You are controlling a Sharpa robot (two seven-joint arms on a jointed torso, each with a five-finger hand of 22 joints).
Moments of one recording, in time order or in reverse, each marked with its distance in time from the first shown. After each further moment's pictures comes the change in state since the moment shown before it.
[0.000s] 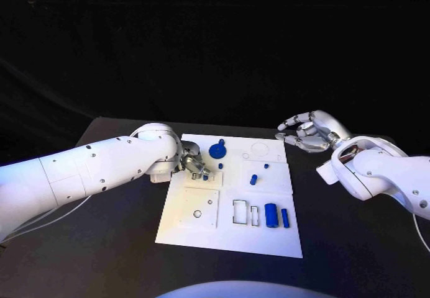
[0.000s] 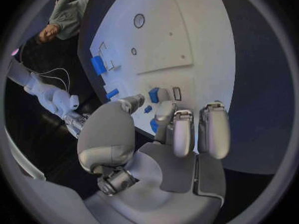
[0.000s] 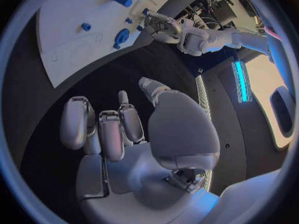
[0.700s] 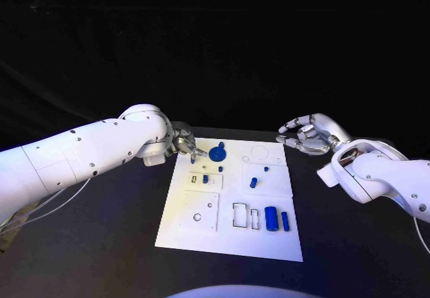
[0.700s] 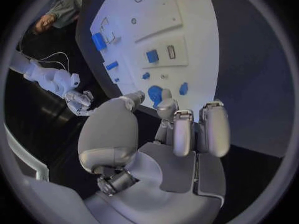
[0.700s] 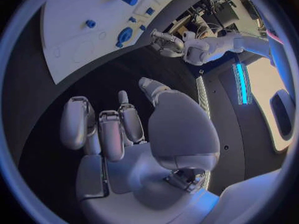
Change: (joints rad) left arm 0.058 -0.009 0.066 -0.070 0.011 -0.032 0.003; left_hand 0.083 0.009 -0.104 0.002 0.005 -0.087 0.054 -0.143 -0.066 -0.075 0.045 -0.068 -0.112 -0.001 0.029 0.000 0.001 0.000 -0.011 0.016 -0.015 -0.024; right arm -0.002 0.000 0.000 -0.007 -0.020 -0.014 -0.003; right_hand 0.000 0.000 0.000 0.000 0.004 0.000 0.000 0.000 0.000 0.000 0.000 0.000 0.000 0.000 0.000 0.000 0.000 0.000 0.000 0.000 0.000 0.000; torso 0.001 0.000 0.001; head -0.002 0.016
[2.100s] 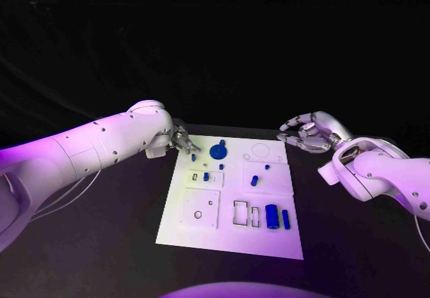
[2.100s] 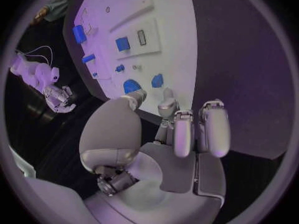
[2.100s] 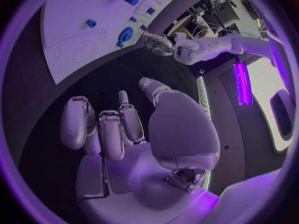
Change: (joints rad) left arm 0.007 0.126 -0.044 -0.255 -0.002 0.043 0.007; left_hand 0.053 0.029 -0.038 -0.003 0.004 0.026 0.007 -0.033 -0.042 -0.005 0.005 0.006 0.011 0.000 0.008 0.000 0.000 0.000 0.000 0.009 -0.001 0.007; right arm 0.000 0.005 0.000 -0.005 0.002 -0.001 -0.001; right_hand -0.004 -0.004 -0.003 0.003 0.008 0.000 0.000 0.004 0.002 0.000 0.000 0.000 0.000 0.000 0.000 0.000 0.001 0.000 0.000 0.000 0.000 0.001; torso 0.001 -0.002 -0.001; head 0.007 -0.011
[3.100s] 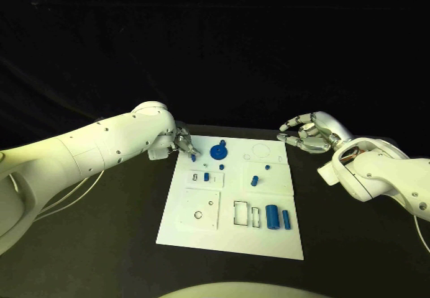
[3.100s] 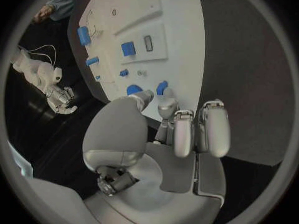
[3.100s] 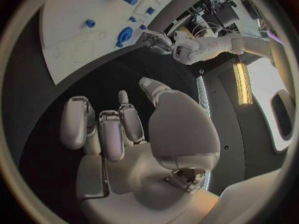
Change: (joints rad) left arm -0.003 0.015 -0.005 -0.014 0.039 0.033 0.000; left_hand 0.126 0.044 0.042 -0.011 0.000 0.023 -0.009 0.000 0.002 0.004 -0.004 0.004 0.005 0.000 0.000 0.000 0.000 0.000 0.000 0.000 0.000 0.004; right arm 0.000 0.004 0.000 -0.001 0.000 -0.001 0.000; right_hand 0.000 0.000 0.000 0.000 0.000 0.000 0.000 0.000 0.000 0.000 0.000 0.000 0.000 0.000 0.000 0.000 0.000 0.000 0.000 0.000 -0.004 0.000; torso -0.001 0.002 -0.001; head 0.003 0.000
